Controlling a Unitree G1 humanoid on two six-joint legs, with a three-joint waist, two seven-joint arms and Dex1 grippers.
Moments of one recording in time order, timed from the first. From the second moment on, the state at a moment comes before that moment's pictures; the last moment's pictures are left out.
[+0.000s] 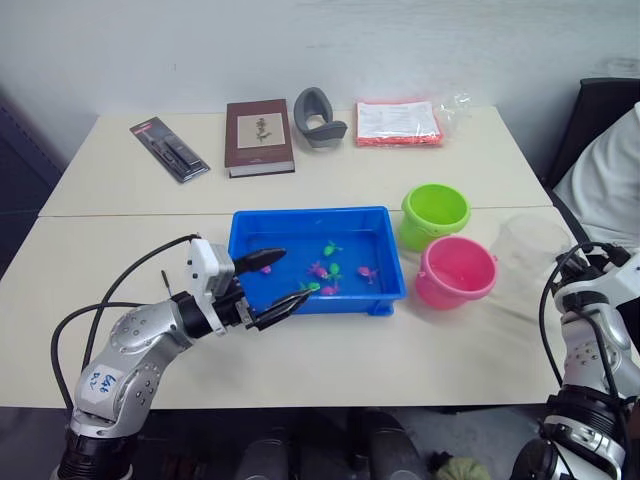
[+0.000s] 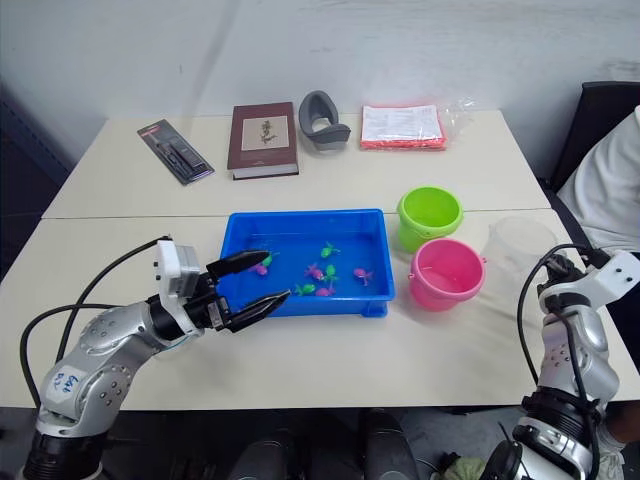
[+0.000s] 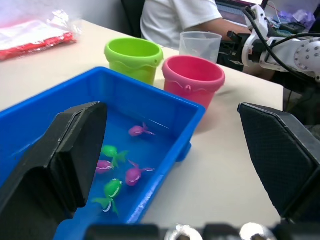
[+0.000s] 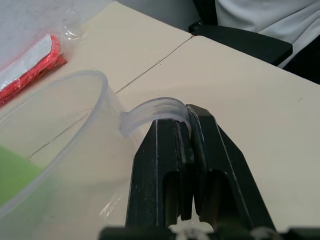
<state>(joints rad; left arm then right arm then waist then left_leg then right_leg) -0.10 0.52 0.07 -0.48 -0.62 0.46 -0.69 -0.35 -0.33 -0.70 0.22 0.51 0.35 0.10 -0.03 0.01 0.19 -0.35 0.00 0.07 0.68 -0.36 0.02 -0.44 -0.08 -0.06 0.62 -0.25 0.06</state>
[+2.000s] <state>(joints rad) 0.48 0.41 0.75 -0.62 -0.50 0.74 -0.13 -0.08 -0.66 -0.16 -0.23 0.56 -0.09 1.28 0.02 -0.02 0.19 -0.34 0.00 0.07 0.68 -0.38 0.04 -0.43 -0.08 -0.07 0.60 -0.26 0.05</state>
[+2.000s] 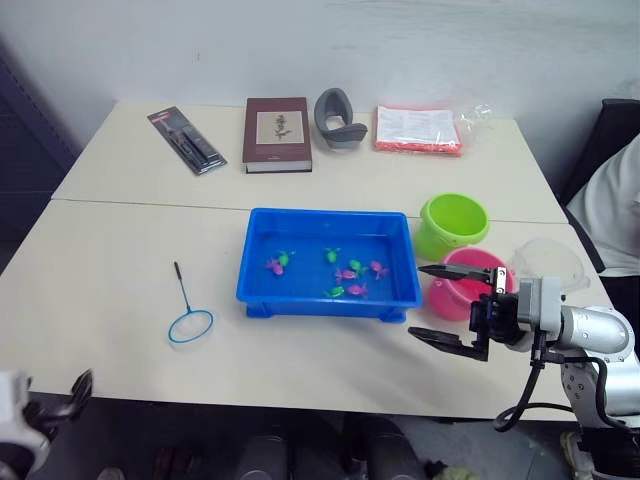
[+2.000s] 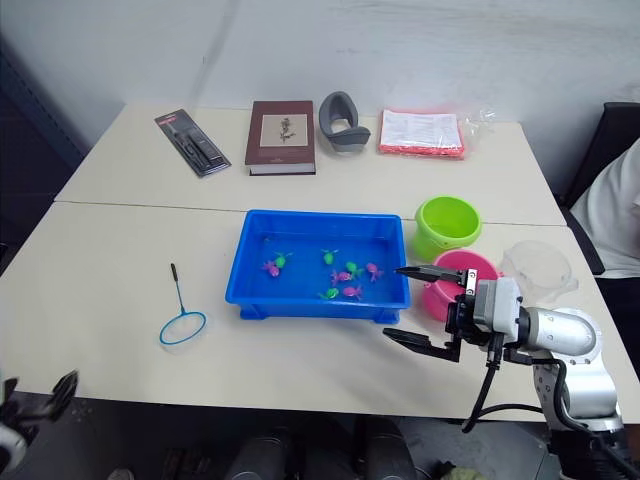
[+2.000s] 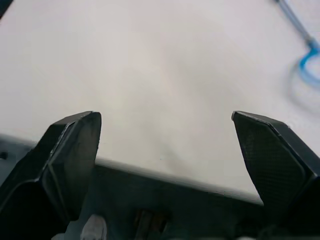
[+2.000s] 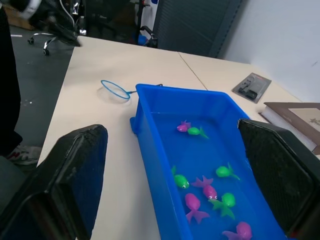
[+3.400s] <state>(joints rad) -0.27 0.49 0.50 -0.11 -0.42 1.20 -0.13 -0.03 -0.66 -0.13 -0.31 0.52 -0.10 1.16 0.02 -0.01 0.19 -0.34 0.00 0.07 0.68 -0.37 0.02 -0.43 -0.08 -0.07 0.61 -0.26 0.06</state>
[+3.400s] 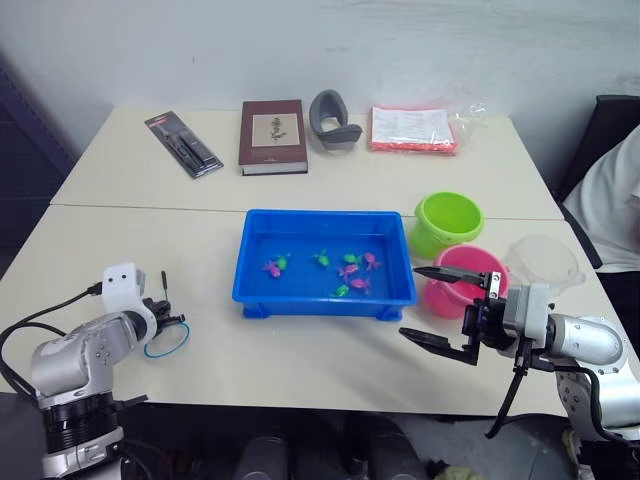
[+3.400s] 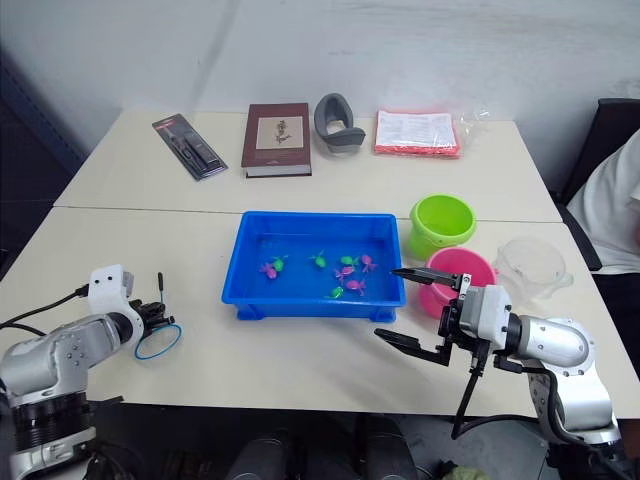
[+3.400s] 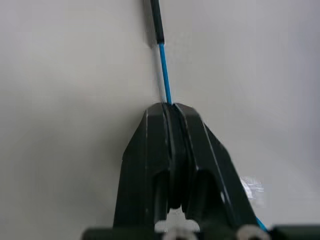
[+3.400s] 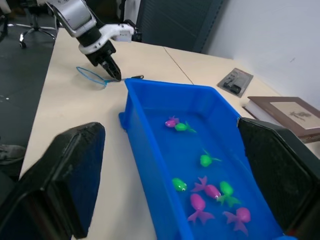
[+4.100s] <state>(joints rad) -0.46 1.04 -0.02 -0.38 -0.56 0.56 -1.34 -0.52 -0.90 0.09 -0.46 0.82 0.92 0.95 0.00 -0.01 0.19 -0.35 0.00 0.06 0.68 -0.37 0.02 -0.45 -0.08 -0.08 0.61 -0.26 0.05</state>
